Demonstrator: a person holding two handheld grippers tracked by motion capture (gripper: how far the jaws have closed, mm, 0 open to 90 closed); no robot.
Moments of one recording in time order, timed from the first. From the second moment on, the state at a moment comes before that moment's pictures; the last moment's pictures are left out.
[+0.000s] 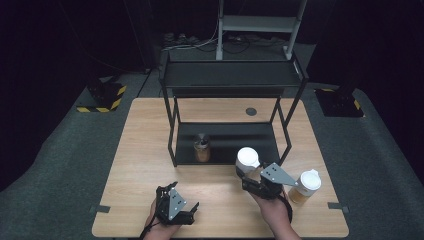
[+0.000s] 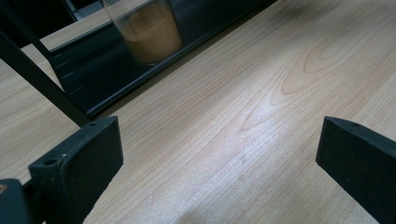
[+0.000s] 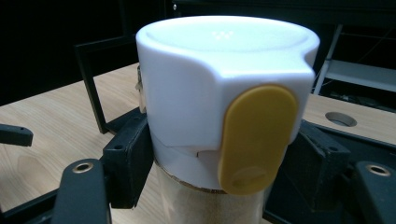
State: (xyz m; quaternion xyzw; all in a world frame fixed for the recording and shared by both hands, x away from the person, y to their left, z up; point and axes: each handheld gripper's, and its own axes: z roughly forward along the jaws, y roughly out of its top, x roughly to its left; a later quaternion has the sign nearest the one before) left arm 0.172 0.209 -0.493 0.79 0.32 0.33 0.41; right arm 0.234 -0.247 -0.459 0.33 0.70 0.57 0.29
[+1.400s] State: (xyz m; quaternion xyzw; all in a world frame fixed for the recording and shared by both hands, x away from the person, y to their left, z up) left arm 0.172 0.213 -0.492 0.79 0.31 0.34 0.41; right arm 0.280 -0.210 -0.450 0.34 0.70 0.56 0.29
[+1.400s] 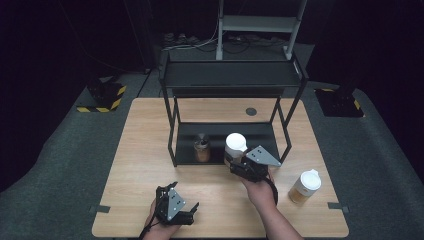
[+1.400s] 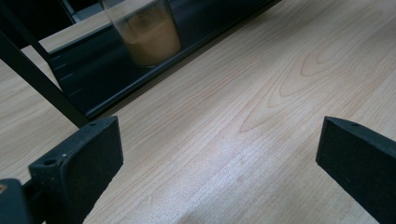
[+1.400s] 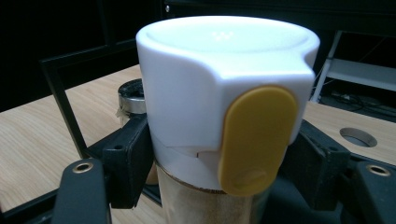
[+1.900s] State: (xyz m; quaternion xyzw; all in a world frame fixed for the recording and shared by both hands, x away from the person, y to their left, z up) left arm 0.172 0.214 -0.493 0.79 0.31 0.33 0.41; right arm 0.298 -0.202 -0.451 0.35 0.70 0.55 0.29
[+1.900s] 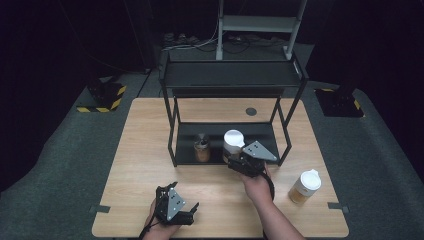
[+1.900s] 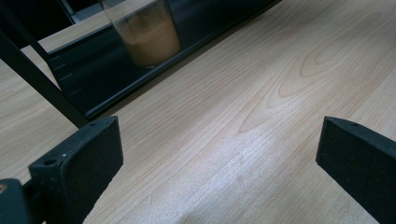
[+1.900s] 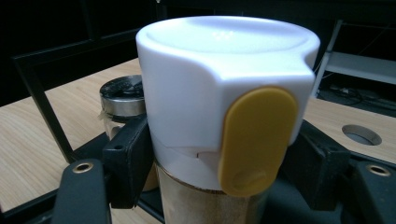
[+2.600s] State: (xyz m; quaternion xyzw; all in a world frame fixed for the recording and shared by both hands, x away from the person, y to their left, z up) left arm 0.171 0.215 -0.495 0.78 0.32 0.33 0.42; right arm 0.317 -0.190 -0.459 0.36 0.71 0.54 0.28
